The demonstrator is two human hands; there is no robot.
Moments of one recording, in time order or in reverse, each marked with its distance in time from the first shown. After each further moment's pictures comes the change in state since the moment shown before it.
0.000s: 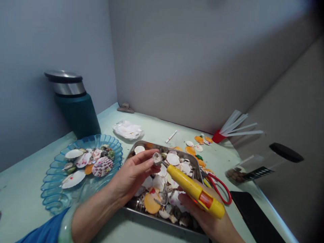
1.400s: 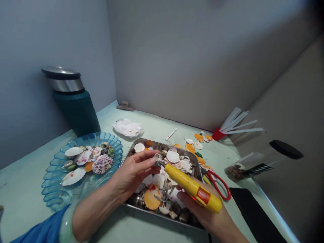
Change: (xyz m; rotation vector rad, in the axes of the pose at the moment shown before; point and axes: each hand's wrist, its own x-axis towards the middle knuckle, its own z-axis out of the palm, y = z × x) left_hand 0.001 -0.001 -0.003 0.046 0.011 -0.057; right_hand 0.003 0.003 -0.005 -0.016 -0.147 0.012
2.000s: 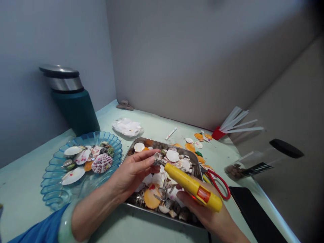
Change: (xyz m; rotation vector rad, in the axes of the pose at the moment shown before) left_hand -0.002 0.001 0.003 -0.042 -0.005 -0.022; right_hand -0.001 -0.004 0.001 0.027 0.017 0.012
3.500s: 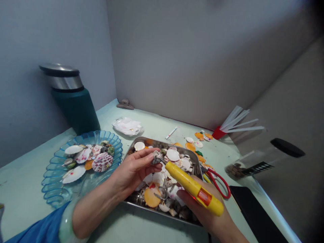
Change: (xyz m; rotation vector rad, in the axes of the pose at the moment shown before) left_hand 0.001 0.002 0.001 -0.032 0.013 -0.006; right_hand 0.001 -0.001 0.004 -0.008 0.054 -0.078
